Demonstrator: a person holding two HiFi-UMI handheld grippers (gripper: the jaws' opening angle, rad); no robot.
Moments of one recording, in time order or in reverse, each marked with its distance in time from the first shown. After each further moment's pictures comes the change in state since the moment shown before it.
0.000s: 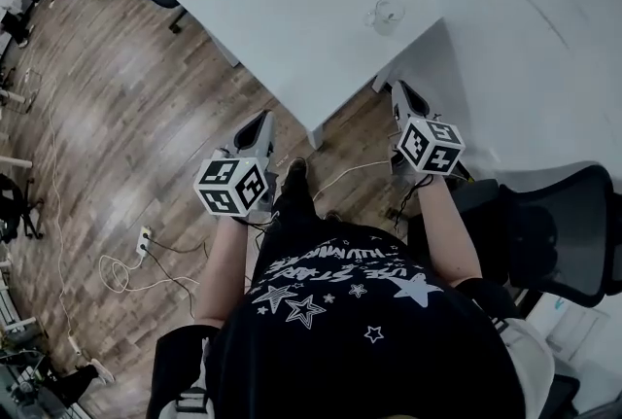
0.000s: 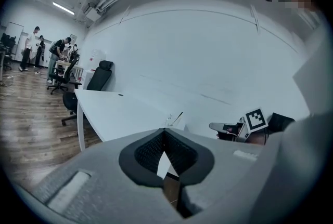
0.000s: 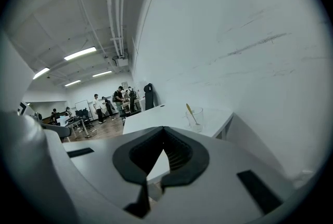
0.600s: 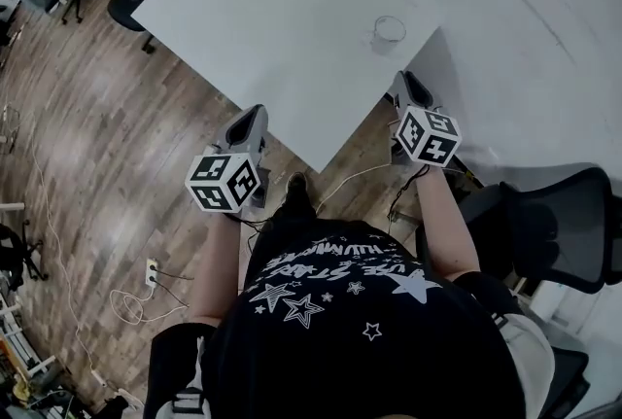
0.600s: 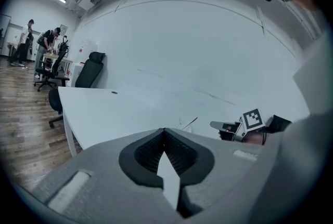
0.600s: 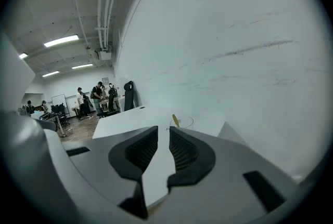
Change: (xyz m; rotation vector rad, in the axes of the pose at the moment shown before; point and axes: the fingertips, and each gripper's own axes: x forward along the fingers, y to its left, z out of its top) left arm 0.113 0.084 0.049 0.004 0.065 -0.102; right arm 0.109 -0.042 0.035 -0.019 -0.002 -0.225
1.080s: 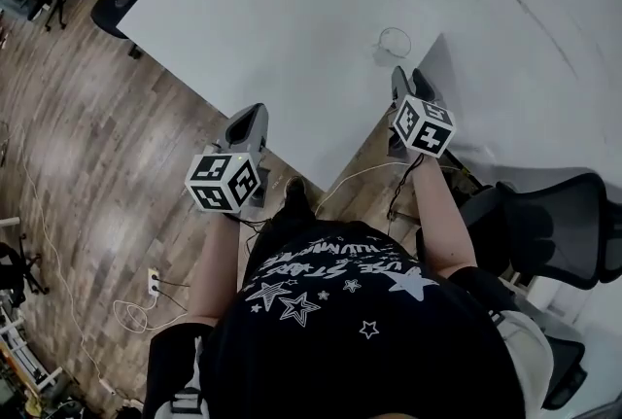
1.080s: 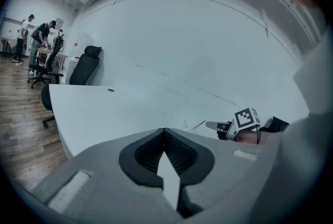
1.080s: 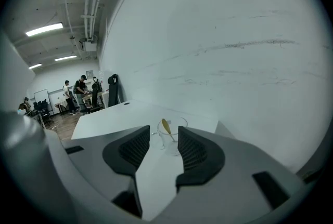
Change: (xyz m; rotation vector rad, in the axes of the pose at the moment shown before) left arm 0.047 0.040 0.021 -0.014 0.041 -0.052; right arm 0.064 -0.017 0.005 0.011 0.063 -0.170
